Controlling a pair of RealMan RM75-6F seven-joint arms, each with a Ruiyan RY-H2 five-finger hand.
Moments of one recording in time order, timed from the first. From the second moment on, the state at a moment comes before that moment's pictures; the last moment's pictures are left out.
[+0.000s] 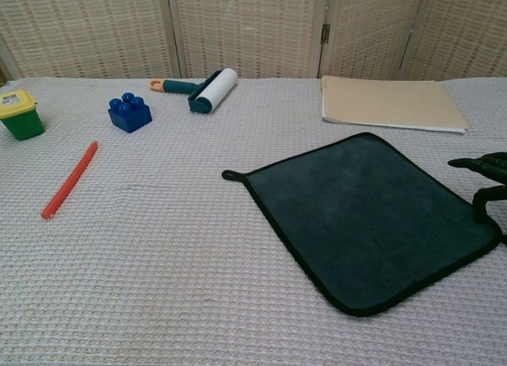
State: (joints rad) left arm -0.12 -1.17 -0.06 -1.56 1.39 1.42 0.16; right arm 0.36 -1.83 -0.14 -0.21 -1.77 1.38 0.49
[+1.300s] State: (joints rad) left arm -0.12 -1.16 -0.05 -1.56 1.43 1.44 0.12; right arm 0.42 -1.84 -0.13 -0.22 -1.74 1.48 0.52
